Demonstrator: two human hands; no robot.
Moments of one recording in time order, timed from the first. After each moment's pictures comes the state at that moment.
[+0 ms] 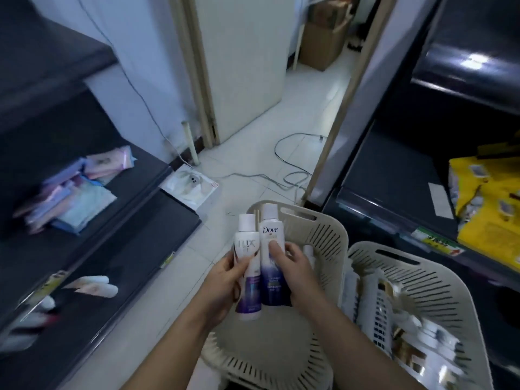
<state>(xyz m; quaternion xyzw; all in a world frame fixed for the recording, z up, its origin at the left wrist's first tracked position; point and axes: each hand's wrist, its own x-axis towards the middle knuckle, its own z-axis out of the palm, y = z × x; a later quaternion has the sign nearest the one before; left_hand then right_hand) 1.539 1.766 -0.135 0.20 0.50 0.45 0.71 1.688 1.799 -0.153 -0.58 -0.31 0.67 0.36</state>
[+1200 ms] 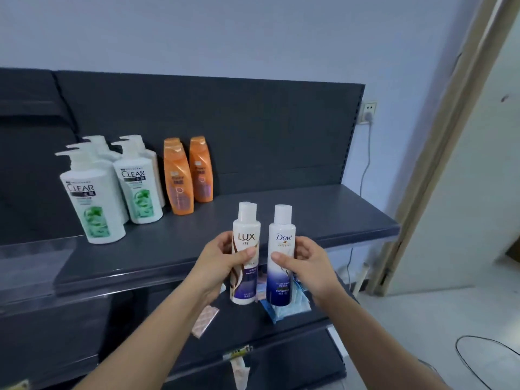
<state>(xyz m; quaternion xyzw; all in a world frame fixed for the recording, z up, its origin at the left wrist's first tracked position) 1.109 1.637 0.097 0.22 0.61 0.70 0.30 1.233 1.781 0.082 -0.24 -0.66 0.66 0.26</state>
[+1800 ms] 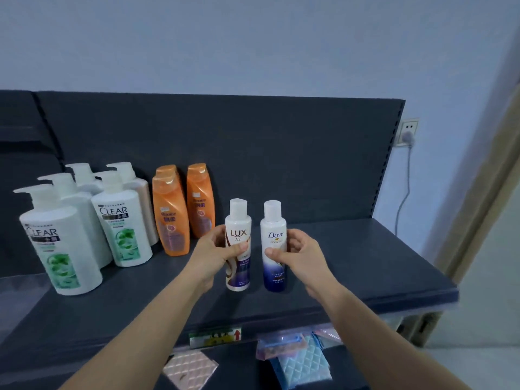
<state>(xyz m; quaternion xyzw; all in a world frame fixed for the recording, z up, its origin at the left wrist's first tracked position) 0.975 1.737 0.112 0.21 0.67 0.69 0.19 1.090 1.891 0.104 -0.18 -0.70 0.65 0.24</state>
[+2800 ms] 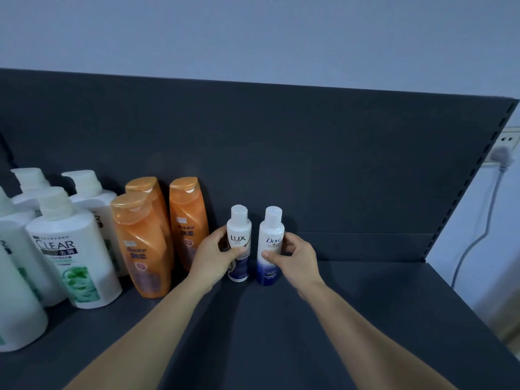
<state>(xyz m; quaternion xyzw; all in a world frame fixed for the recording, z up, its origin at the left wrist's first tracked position) 0.836 1.839 0.086 0.20 0.78 0.59 0.04 0.919 1.998 0.082 -0.19 -0.77 0.57 0.21</state>
